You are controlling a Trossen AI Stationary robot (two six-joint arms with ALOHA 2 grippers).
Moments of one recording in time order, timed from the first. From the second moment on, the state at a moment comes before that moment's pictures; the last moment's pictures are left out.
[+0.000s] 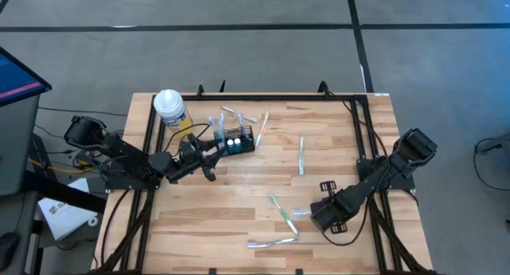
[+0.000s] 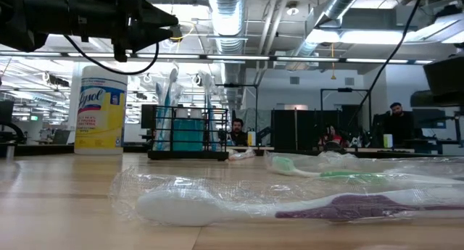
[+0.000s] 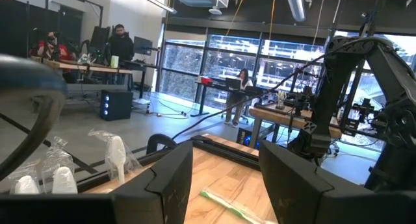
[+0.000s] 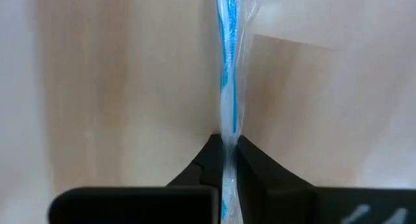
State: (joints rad) left arm -0.28 1.28 0.23 1.32 -0.79 -0.03; right arm 0.66 1.64 0.85 -0.84 0.08 0.48
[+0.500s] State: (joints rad) left arm -0.28 1.28 0.23 1.31 -0.79 -0.03; right arm 0.66 1.38 0.87 -0.83 0.17 0.51
